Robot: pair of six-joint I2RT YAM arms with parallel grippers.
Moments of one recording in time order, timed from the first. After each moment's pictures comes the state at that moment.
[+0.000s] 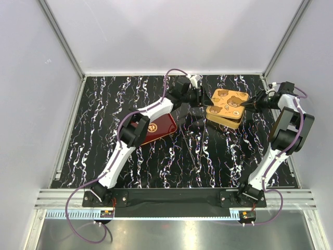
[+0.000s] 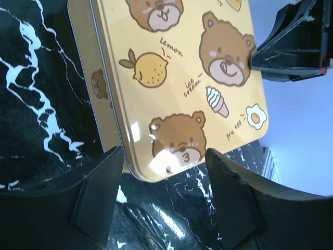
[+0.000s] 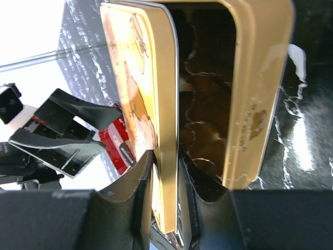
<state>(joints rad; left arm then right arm) -0.65 2.54 2.11 0.00 0.56 -0.73 -0.44 2.05 1.54 -0.61 -0.84 0.38</state>
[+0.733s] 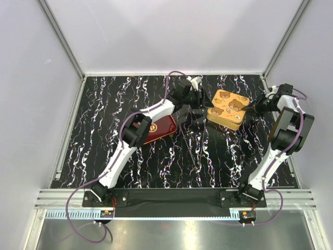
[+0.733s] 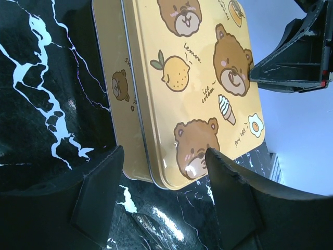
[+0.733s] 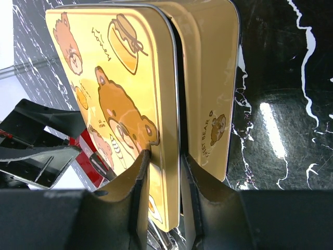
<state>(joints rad) -0.66 2.58 2.13 0.01 0.53 -0.74 -0.44 2.05 1.51 -0.64 -0.67 0.34</state>
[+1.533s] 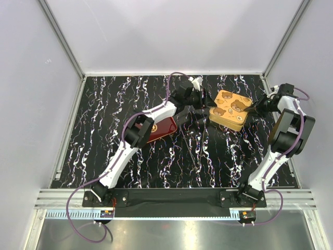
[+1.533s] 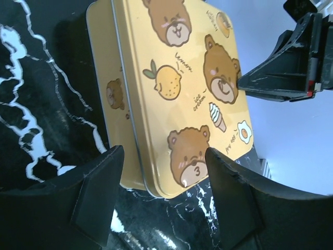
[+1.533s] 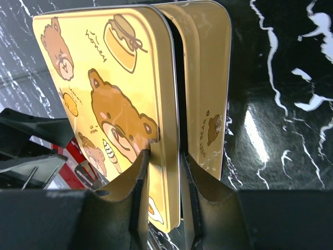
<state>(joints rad) -0.67 2.62 2.15 0.10 0.52 -0.80 -0.44 2.00 1.47 -0.62 -0.57 0.34</state>
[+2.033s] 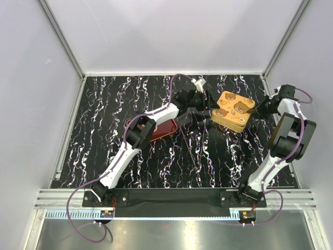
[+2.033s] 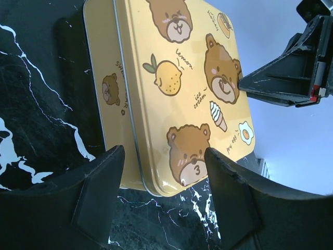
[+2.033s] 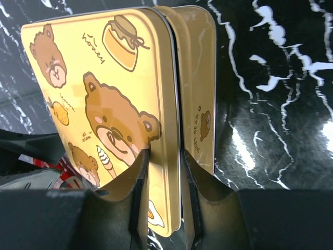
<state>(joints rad) -0.70 2.63 2.15 0.13 0.50 -0.82 -0.44 1.90 1.38 -0.57 -0.45 0.37</state>
